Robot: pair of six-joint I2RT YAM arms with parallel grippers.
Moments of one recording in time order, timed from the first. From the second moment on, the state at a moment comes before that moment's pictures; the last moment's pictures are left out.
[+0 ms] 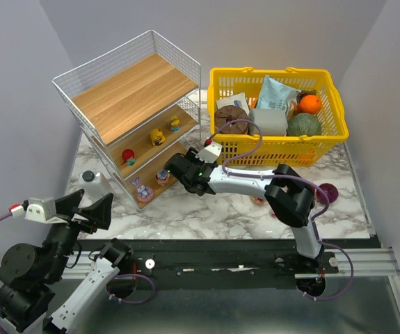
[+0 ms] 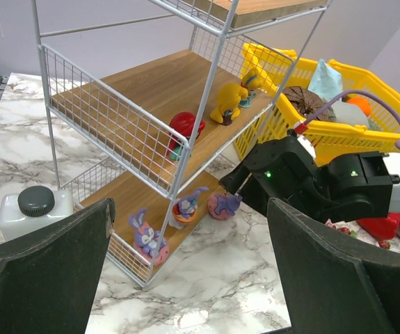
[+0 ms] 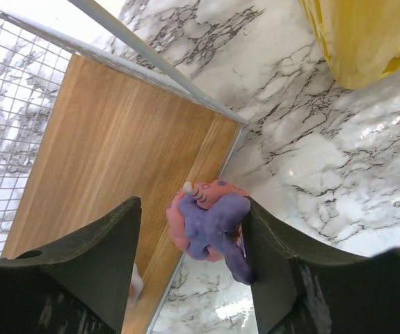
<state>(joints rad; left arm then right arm) -0.55 0.08 1.05 -0.88 -0.30 -0.27 1.06 2.05 1.49 -0.39 0.88 1.34</state>
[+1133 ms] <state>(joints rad) -0.56 0.08 1.05 -0.91 -0.31 -0.27 1.07 2.07 1.59 -0.40 0.87 1.31</state>
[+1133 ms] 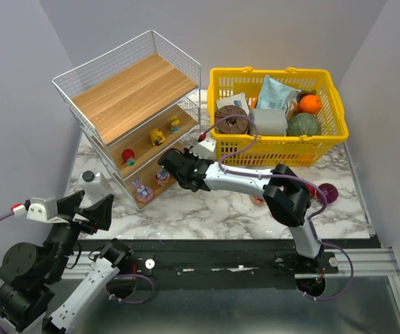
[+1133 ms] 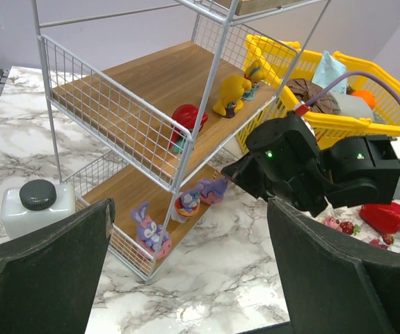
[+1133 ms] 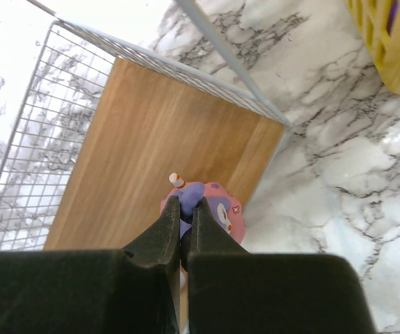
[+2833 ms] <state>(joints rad) -0.59 0.08 1.07 -0.91 -0.35 -0.27 1.06 2.14 1.66 -0.56 0.96 1.57</state>
